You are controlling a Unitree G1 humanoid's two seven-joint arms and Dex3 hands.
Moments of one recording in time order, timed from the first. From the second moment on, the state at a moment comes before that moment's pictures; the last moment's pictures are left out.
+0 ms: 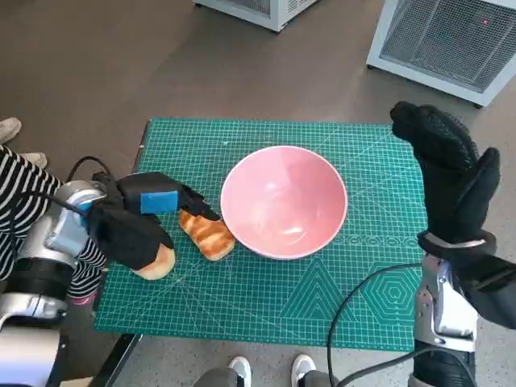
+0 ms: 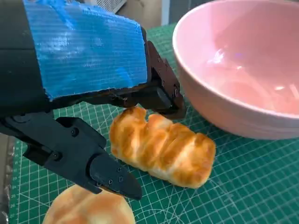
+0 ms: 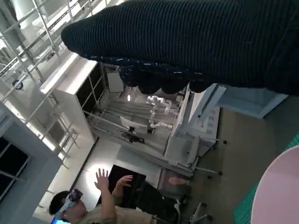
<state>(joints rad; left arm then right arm) -0.79 0.68 -0.32 0.80 0.44 -0.70 -0.66 -0.41 -0.19 -0.18 0.09 0.27 -0.41 0.31</state>
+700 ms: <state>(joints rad) -0.90 0.58 -0.42 0.95 0.56 -0.65 -0.56 -0.40 -0.19 -0.18 0.08 0.27 -0.41 0.31</state>
